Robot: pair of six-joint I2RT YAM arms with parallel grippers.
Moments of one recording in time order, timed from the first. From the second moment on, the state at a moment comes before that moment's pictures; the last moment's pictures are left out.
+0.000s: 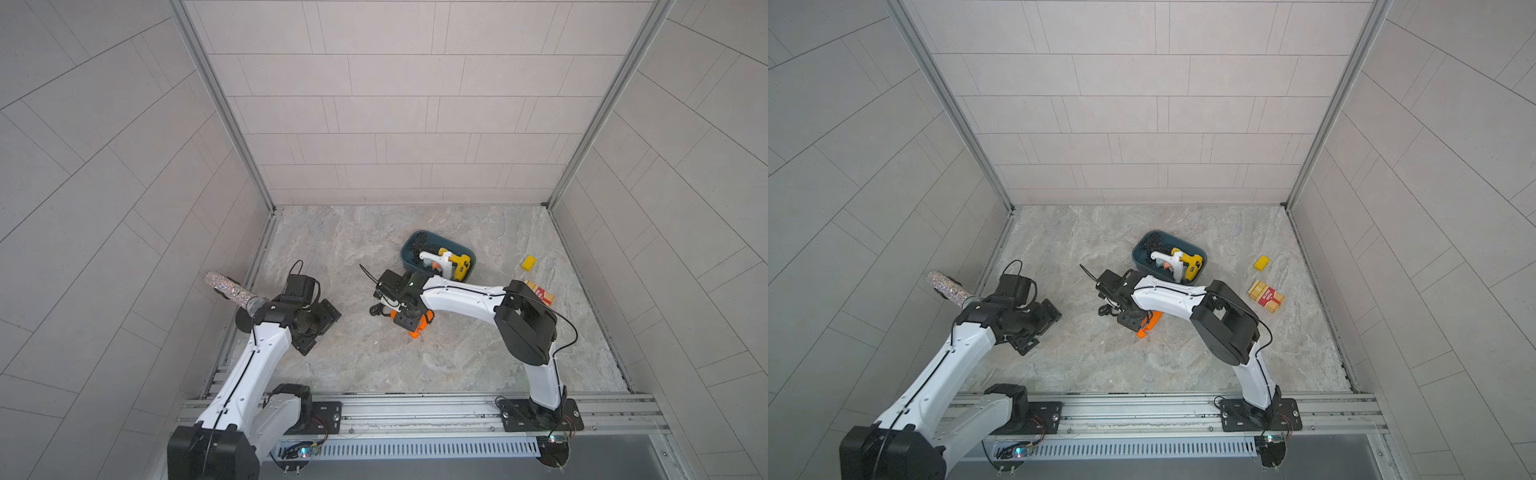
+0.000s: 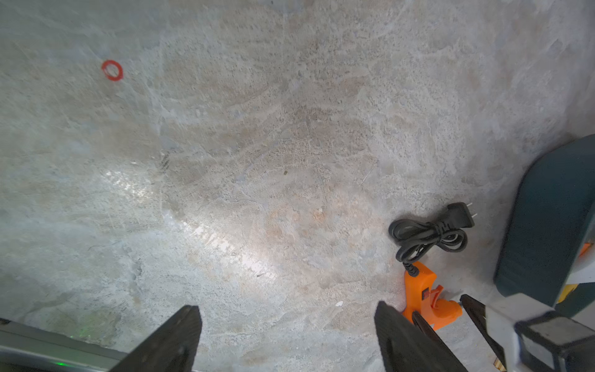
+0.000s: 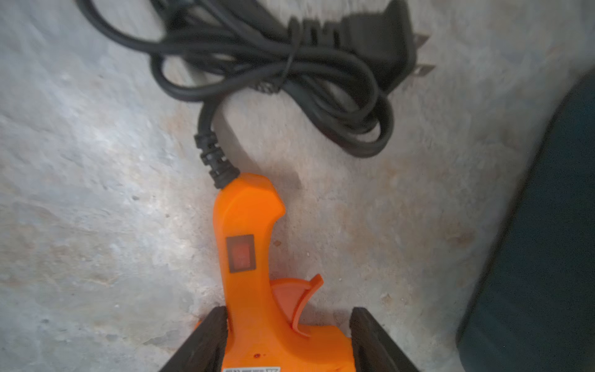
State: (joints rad) left arm -0.09 0.98 0.70 -0.96 0.16 -0.92; right arm 0.91 2.02 1.49 -0.88 0.19 -0.14
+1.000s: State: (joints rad) left arm -0.09 1.10 0.94 -0.95 0.24 -0.82; right arm 0.76 1.94 1.50 -1.04 -0.19 -0.01
